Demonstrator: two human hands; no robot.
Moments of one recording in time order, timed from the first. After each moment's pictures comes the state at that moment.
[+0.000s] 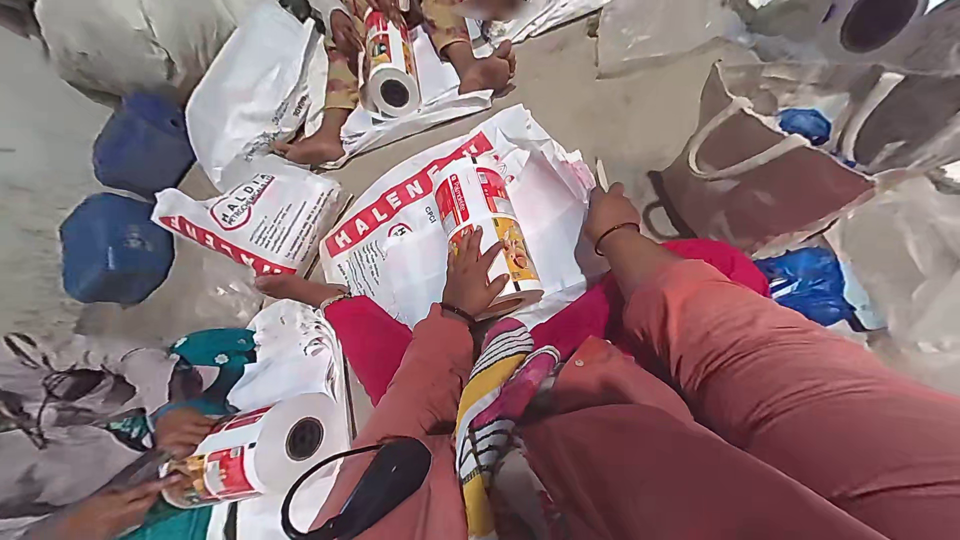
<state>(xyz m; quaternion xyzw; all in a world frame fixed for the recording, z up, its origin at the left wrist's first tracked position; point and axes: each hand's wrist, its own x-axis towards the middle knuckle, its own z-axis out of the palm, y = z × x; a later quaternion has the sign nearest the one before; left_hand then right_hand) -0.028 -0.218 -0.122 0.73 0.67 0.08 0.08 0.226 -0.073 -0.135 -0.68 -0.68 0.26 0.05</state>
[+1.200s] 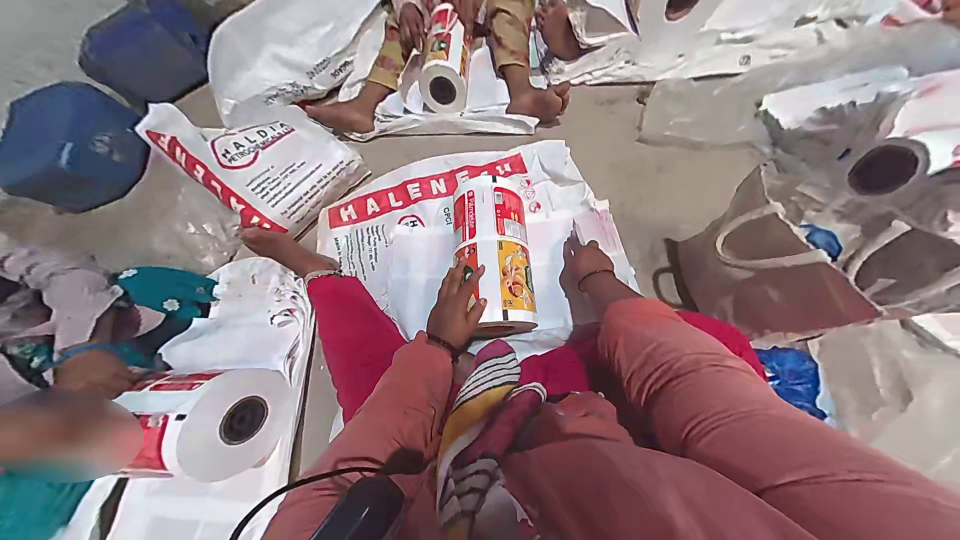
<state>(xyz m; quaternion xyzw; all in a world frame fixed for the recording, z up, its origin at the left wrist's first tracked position) -0.061 -0.263 -0.146 0.62 0.75 0.19 0.14 0.163 -0.047 -0.183 -0.60 -0.77 0.22 -0.06</state>
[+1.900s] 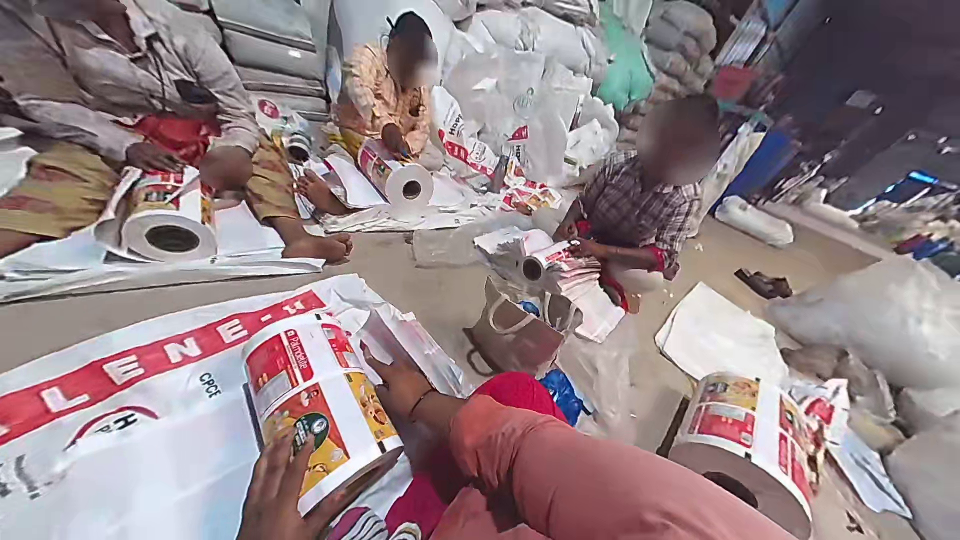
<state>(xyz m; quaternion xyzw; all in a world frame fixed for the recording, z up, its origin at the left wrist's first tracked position) -0.075 -0.263 -0.197 0.74 0.57 0.35 0.08 0.143 -0.100 -0.145 -0.55 -0.79 0.28 0.07</state>
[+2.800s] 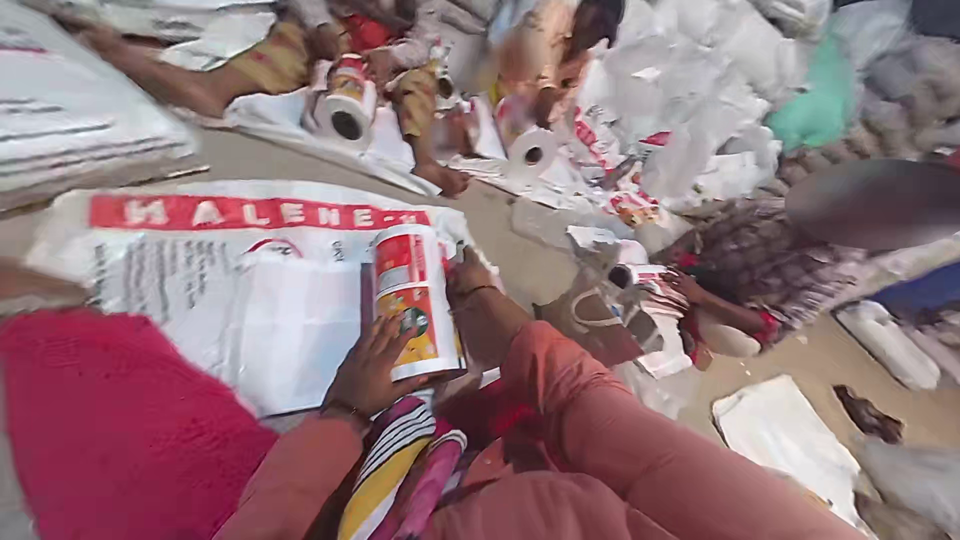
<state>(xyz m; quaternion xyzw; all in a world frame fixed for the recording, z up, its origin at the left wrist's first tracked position) -0.072 -0.264 -0.203 0.70 0.61 0.36 0.11 0.072 -0.058 -0.097 -0.60 -0.64 0.44 0.22</state>
